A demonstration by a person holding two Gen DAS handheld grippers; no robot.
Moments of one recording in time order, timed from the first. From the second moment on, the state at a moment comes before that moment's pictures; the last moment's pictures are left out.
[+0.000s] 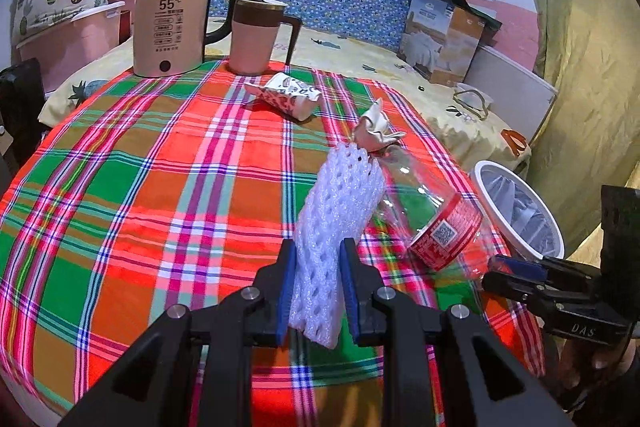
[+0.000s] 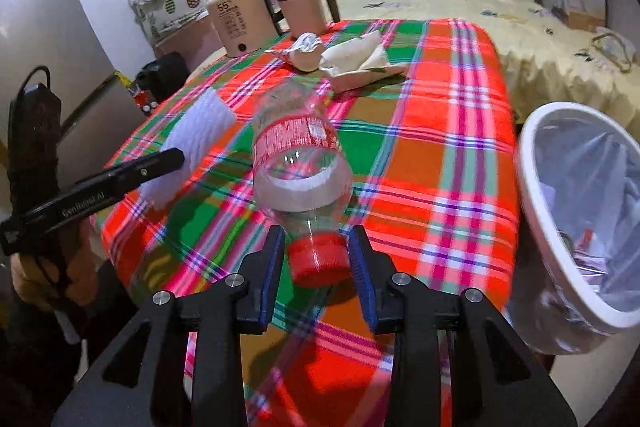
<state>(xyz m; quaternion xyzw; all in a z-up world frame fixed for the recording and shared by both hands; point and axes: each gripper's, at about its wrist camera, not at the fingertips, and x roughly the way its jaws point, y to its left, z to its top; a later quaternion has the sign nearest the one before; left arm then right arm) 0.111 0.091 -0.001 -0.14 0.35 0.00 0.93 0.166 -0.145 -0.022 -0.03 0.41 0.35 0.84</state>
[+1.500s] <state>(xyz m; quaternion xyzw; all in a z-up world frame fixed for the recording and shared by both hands) 0.118 0.030 0.015 -0.10 0.36 -0.06 0.93 0.166 -0.190 0.003 0.04 0.37 0.29 0.88</state>
